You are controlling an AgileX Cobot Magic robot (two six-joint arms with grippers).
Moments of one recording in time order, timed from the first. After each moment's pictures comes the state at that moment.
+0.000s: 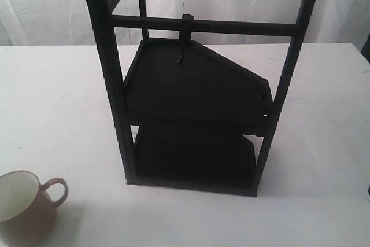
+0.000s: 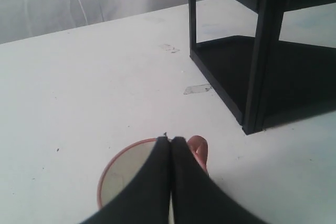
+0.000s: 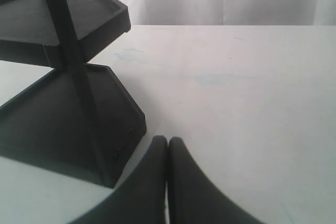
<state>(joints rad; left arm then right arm) -0.22 0.01 0.02 -0.23 0.27 0.29 0.25 0.03 0.00 0.17 0.28 -0.03</state>
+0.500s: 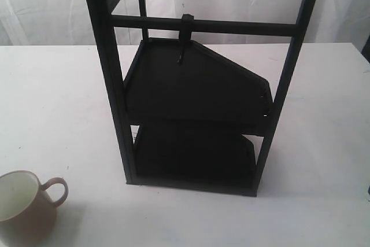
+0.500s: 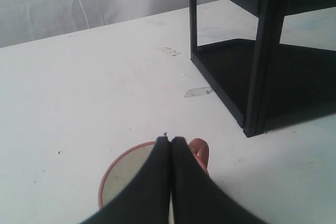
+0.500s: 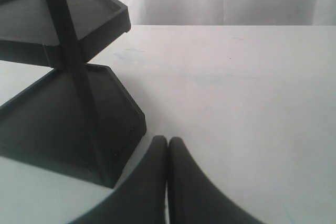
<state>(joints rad) -0.22 0.01 0.02 -0.23 0.26 0.29 0.25 0.03 0.00 0.17 0.28 -0.03</state>
